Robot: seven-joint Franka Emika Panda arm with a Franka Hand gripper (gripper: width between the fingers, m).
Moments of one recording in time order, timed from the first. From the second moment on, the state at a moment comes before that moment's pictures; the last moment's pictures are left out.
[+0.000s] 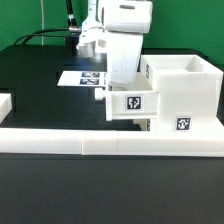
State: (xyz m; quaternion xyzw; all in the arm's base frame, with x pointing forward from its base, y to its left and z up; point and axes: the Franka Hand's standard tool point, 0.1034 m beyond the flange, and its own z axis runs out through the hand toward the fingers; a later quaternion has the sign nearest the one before) arm 0.545 -0.001 0.050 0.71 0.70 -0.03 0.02
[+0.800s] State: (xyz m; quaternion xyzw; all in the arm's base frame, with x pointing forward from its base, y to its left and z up) arm 0.555 0.000 0.082 0.71 0.70 -0.02 0.03
